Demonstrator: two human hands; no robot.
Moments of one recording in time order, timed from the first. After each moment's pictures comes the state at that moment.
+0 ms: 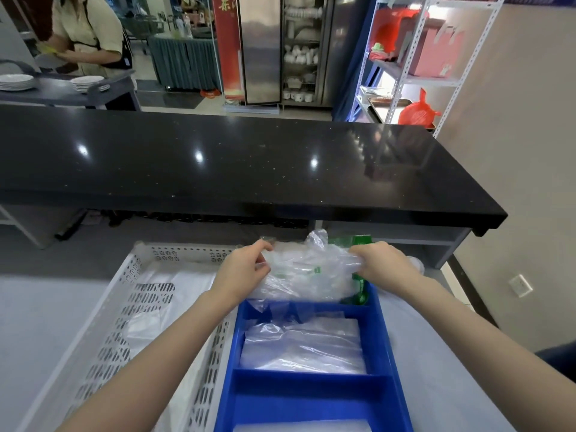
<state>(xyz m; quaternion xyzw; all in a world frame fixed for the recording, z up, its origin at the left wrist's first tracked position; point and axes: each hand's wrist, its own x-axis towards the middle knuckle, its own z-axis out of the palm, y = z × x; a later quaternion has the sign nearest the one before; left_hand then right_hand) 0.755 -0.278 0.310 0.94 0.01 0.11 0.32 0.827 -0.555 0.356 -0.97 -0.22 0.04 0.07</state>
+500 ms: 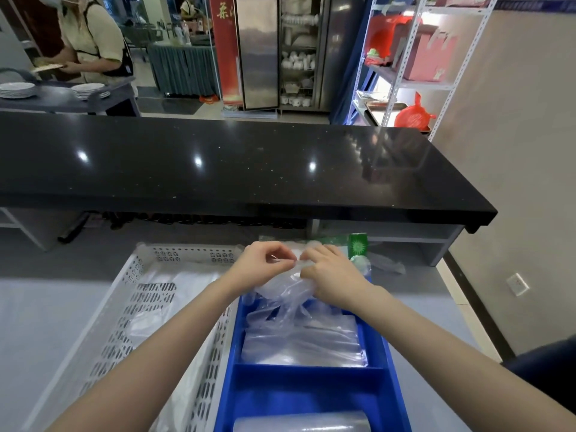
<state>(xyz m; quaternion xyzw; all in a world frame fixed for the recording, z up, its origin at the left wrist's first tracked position) 0.754 -0.303 0.345 0.87 -0.04 -0.01 0.49 0.784 -0.491 0.352 -0.90 -0.43 -0.02 -0.02</state>
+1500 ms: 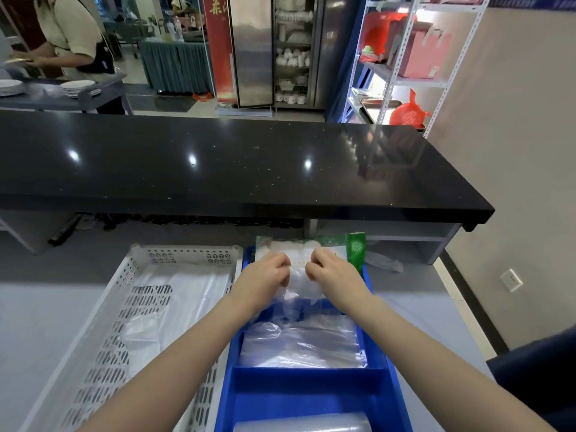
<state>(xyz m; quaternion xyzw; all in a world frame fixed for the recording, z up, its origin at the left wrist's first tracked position) 0.751 -0.311 0.308 0.97 -0.19 0.13 0.12 0.789 -0.502 0.323 -0.92 -0.37 -0.11 0.04</state>
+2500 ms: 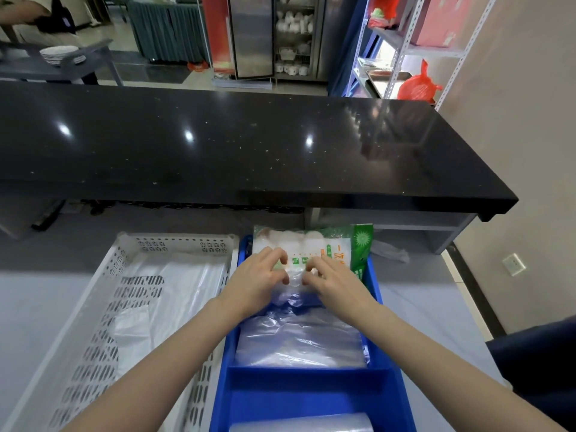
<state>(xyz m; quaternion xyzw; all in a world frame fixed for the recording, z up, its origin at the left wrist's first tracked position) 0.749 -0.302 0.292 0.96 -0.23 0.11 0.10 0.791 -0.510 0.282 -0.90 -0.43 -0.08 0.07</state>
